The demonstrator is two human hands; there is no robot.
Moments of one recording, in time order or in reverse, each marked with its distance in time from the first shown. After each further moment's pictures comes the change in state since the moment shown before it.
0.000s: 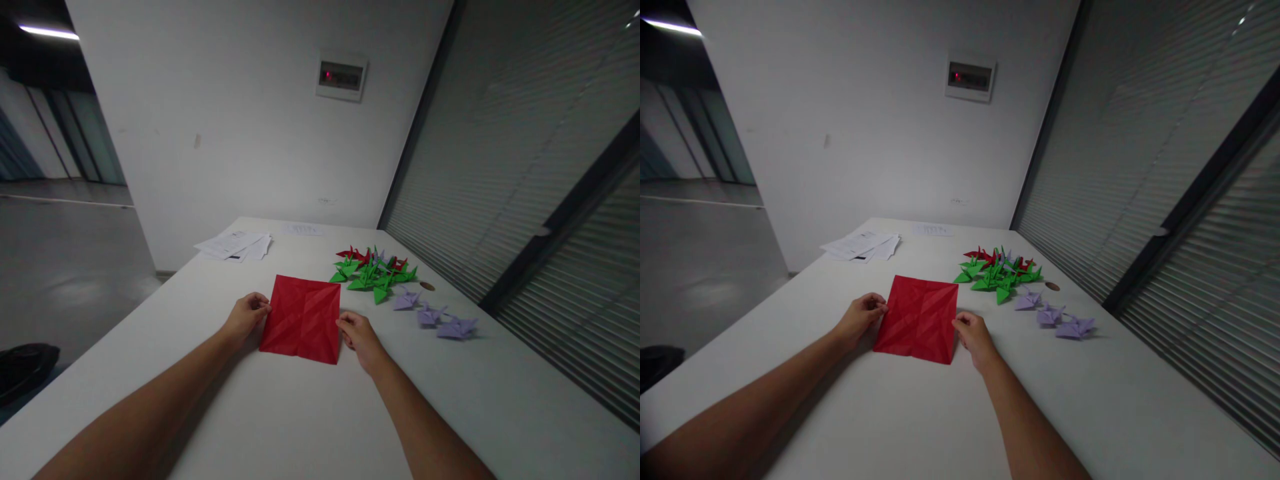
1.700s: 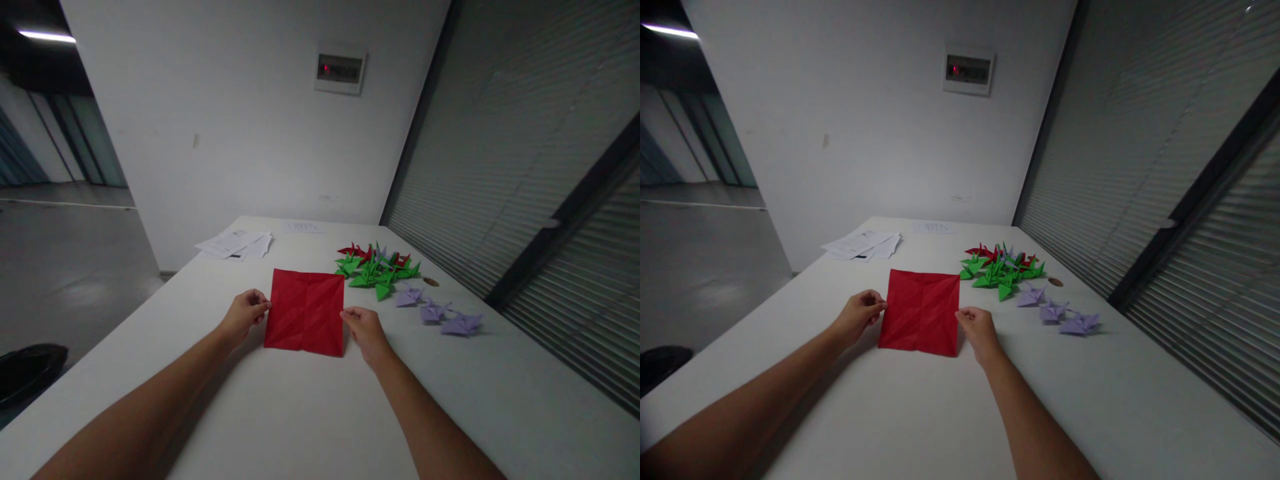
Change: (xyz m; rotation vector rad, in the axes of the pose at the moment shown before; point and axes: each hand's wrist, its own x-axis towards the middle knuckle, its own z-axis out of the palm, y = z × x) left_hand -0.001 0.004 -0.001 -0.025 -0.045 -0.026; right_hand -0.002 -0.008 -0.001 -0.067 0.143 -0.107
